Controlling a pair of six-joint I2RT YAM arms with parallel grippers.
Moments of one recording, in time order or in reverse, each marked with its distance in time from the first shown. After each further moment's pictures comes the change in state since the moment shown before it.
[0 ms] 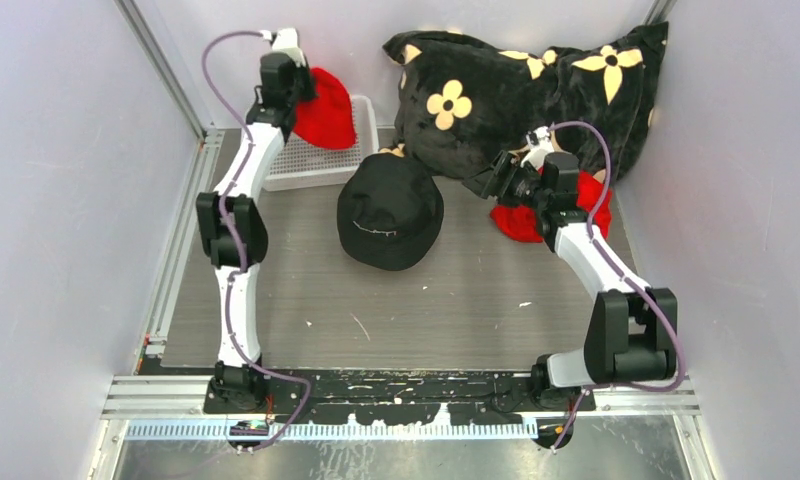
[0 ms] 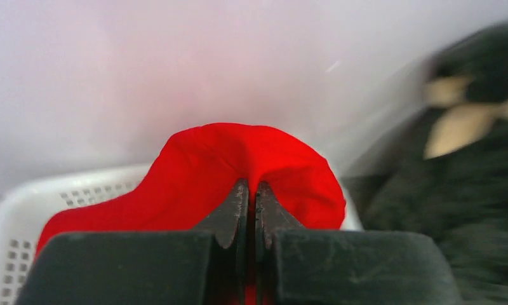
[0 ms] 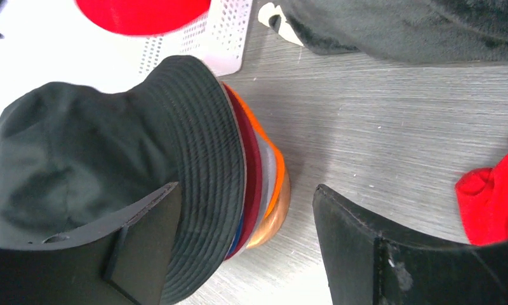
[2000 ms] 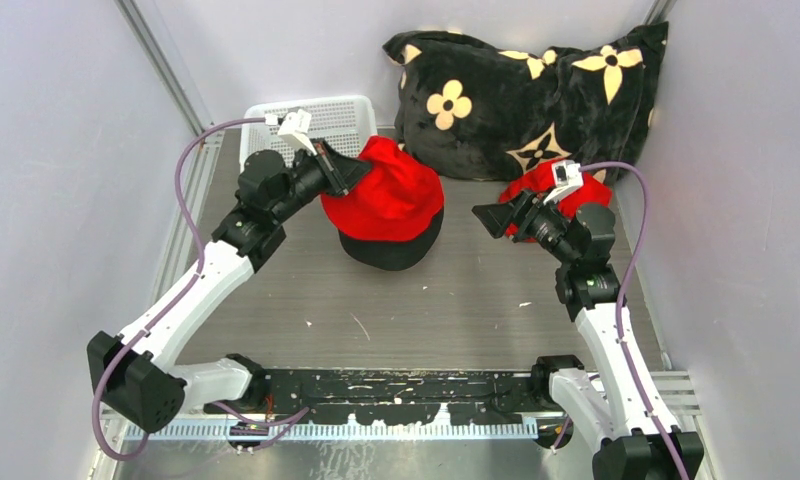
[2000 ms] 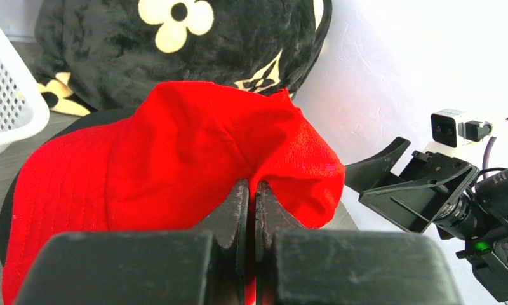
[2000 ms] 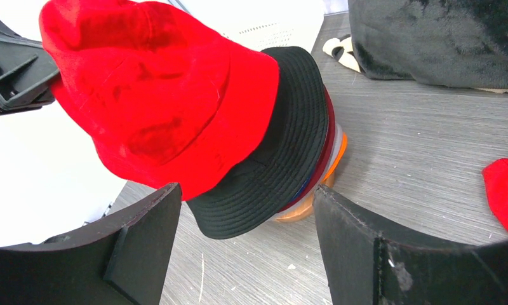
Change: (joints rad) left arm -0.351 -1.165 -1.150 0.183 0.245 -0.451; right arm 0.000 -0.610 -0.245 -0.076 -0.035 -0.005
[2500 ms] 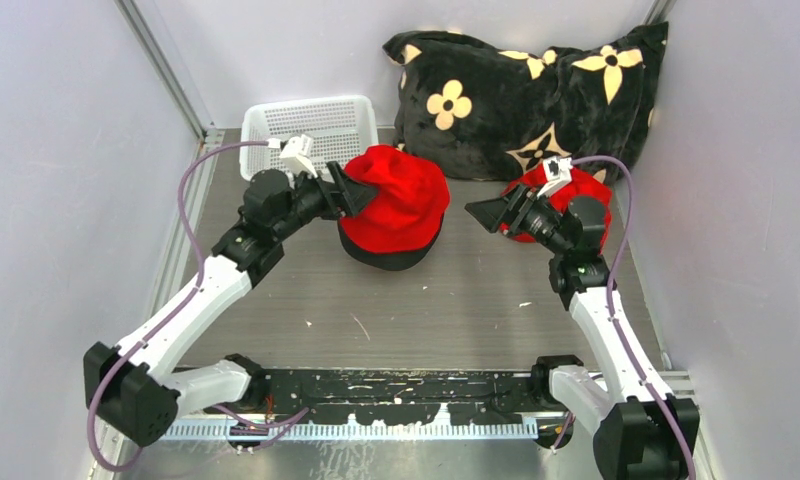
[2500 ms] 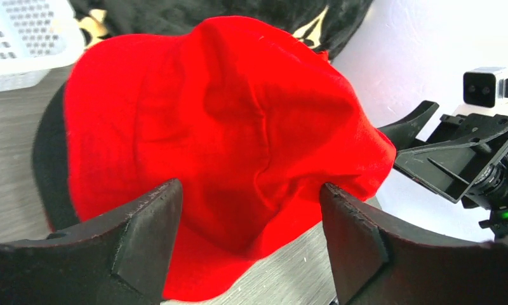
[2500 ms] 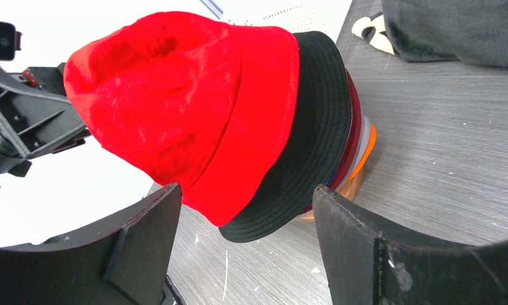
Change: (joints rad) left arm -0.006 -0.045 -0.142 -0.031 -0.024 -0.007; right arm 0.000 0.109 -0.022 0.129 -0.077 0.102
